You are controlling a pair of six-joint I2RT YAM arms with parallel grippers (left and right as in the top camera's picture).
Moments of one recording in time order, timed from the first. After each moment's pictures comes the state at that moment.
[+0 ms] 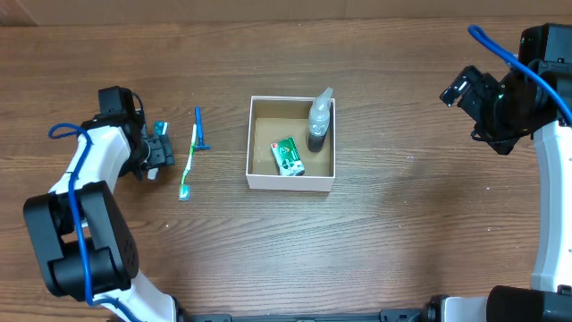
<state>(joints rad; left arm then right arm) 0.21 1.87 1.20 -0.67 -0.07 -0.05 -0.15 1.56 1.71 -1.32 -0.18 0.56</state>
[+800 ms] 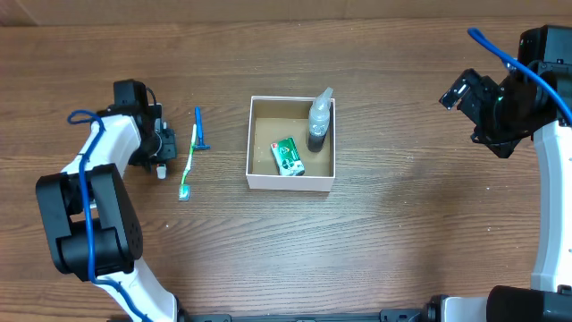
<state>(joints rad) 0.17 1.96 1.30 -0.73 -0.02 0.01 -0.15 1.56 1.71 -1.34 -0.18 0.56</state>
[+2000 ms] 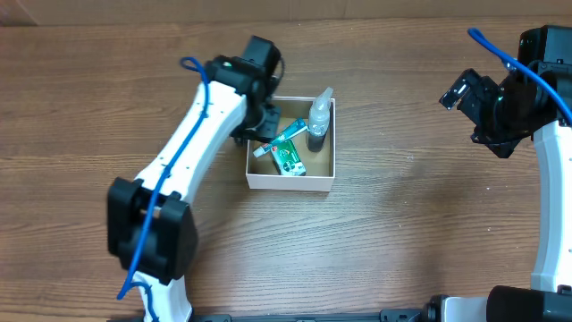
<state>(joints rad) -0.38 1.97 1.78 -1.22 -0.01 -0.21 -0.15 1.56 1.71 -1.35 -0.18 0.56</state>
